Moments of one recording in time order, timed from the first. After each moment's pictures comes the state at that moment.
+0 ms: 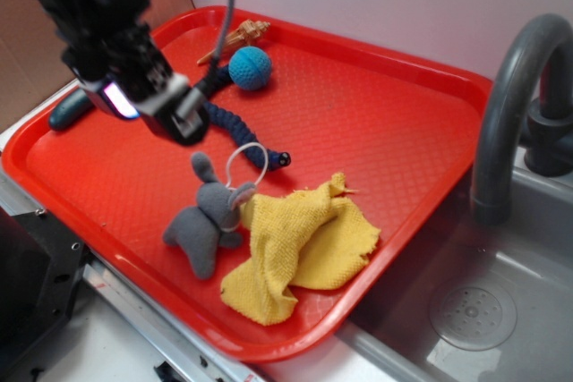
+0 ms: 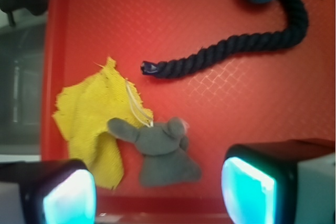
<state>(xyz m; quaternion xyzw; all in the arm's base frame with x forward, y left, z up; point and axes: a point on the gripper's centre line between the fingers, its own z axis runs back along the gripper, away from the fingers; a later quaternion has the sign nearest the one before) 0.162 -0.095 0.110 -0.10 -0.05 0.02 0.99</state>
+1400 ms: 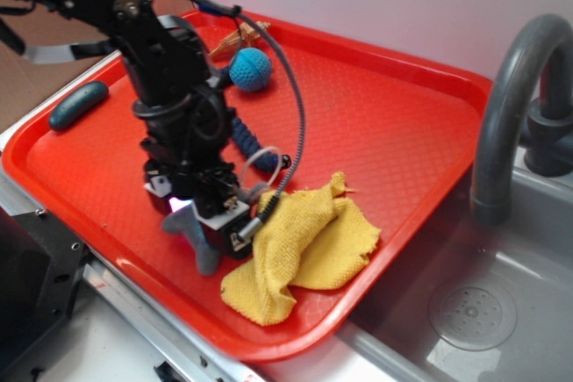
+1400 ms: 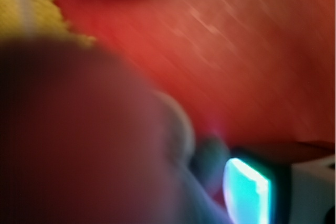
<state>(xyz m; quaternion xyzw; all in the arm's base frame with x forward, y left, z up) 0.161 -0.098 0.010 -0.07 0.07 0.02 0.99</state>
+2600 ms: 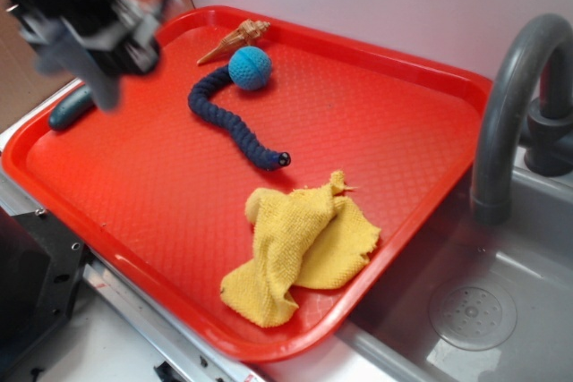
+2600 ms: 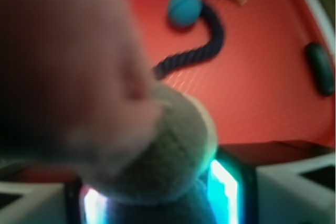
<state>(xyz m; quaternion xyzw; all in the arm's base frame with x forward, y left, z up) 0.151 -0.040 0.195 -0.05 -0.10 0.16 0.98</state>
